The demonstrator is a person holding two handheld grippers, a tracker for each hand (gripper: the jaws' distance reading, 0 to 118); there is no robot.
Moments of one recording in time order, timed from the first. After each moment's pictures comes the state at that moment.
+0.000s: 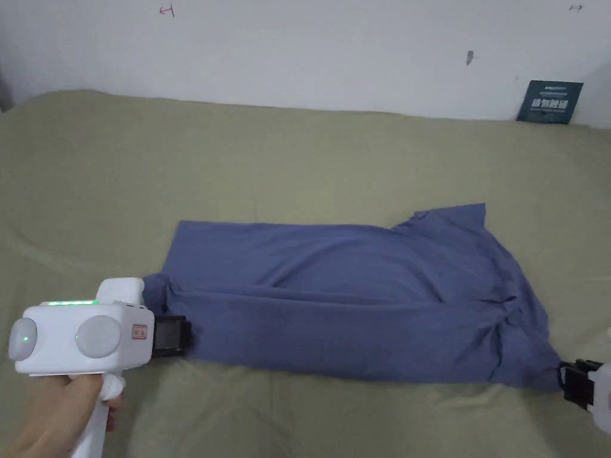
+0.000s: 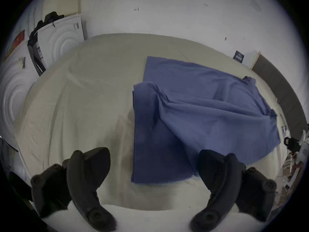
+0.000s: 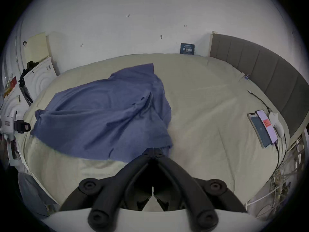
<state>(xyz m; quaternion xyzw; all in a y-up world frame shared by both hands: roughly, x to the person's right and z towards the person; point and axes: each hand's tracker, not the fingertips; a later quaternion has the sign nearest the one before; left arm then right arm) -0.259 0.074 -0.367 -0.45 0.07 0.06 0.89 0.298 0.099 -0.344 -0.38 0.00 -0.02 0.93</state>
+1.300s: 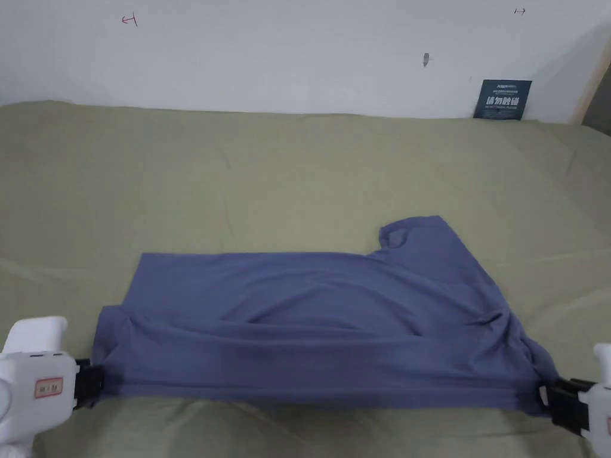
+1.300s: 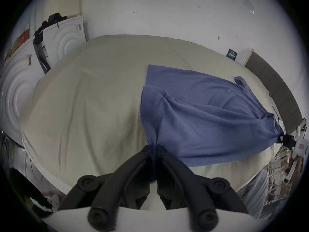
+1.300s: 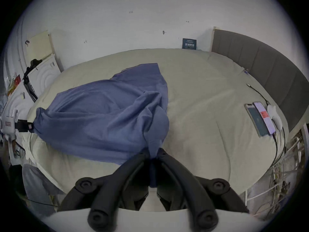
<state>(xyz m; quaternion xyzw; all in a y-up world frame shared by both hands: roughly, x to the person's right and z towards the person) -0.275 0.117 -0.269 -0.45 0.04 0.08 0.89 0.311 0.112 -0.256 -0.40 0.03 -0.03 0.92</state>
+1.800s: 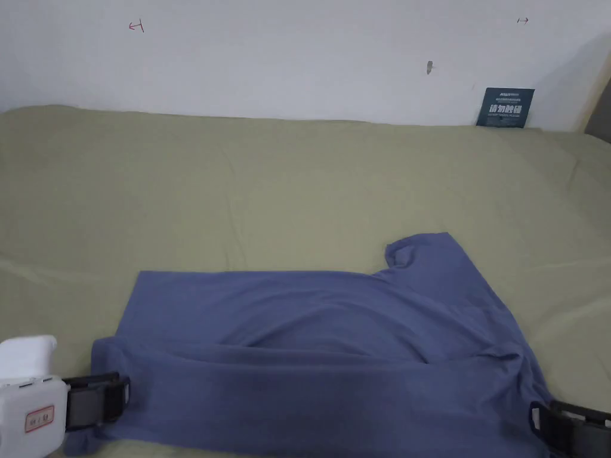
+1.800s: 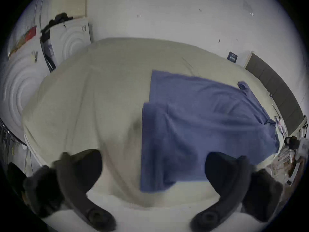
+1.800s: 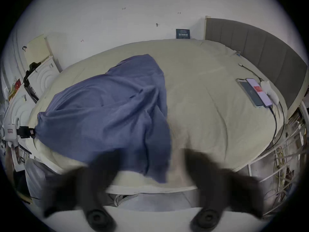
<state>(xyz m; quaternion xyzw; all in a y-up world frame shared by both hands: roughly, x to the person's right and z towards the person) -0.277 0.121 -0.258 -0.40 0.06 0.06 0.91 0.315 0.116 -0.249 -0.37 0.00 -0.05 0.93</state>
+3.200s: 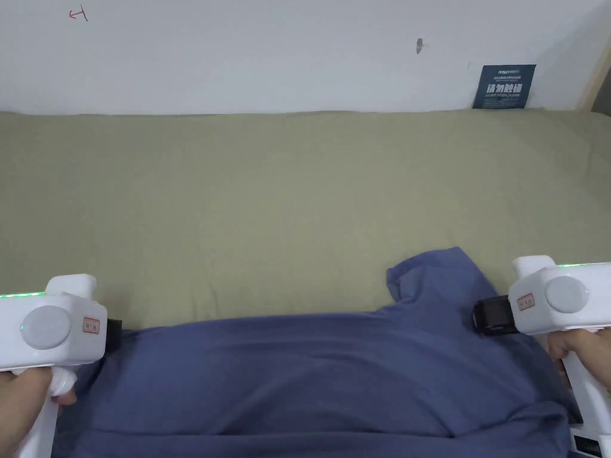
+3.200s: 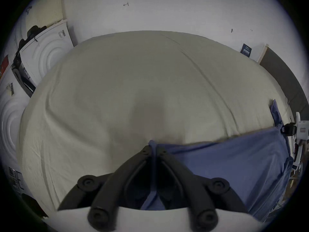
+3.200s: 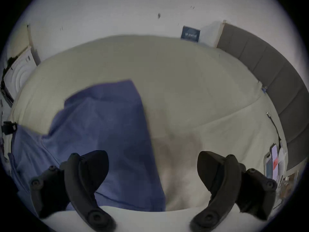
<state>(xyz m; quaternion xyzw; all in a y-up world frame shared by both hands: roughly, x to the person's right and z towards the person) -0.258 0.090 -0.504 -0.47 0.06 0.03 0.88 0.315 0.075 -0.559 -0.48 -0.01 0.02 0.88</state>
